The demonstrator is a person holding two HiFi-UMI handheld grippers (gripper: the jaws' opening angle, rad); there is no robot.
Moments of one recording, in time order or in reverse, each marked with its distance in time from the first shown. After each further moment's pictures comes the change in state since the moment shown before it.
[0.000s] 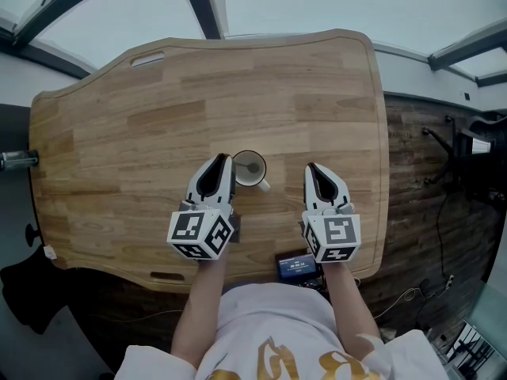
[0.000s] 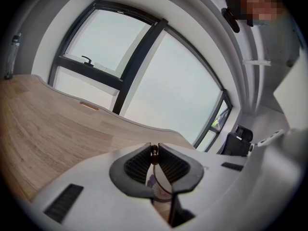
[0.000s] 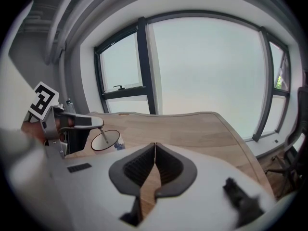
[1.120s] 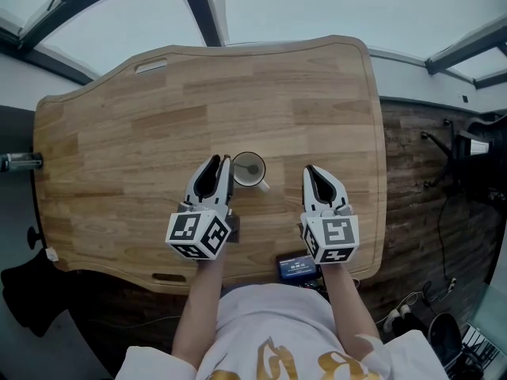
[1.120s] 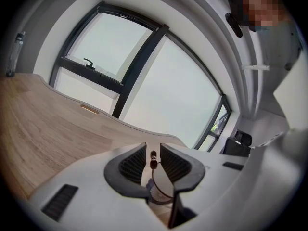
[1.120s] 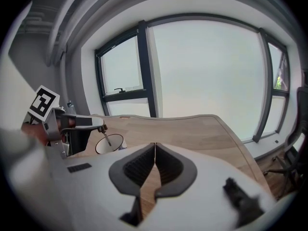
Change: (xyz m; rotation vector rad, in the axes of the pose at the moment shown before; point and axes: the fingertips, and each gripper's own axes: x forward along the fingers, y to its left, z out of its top) left arm -0.010 -0.001 0.010 -0.020 -0.051 -0.014; right arm -0.011 0.004 0.008 0.002 -0.030 0.000
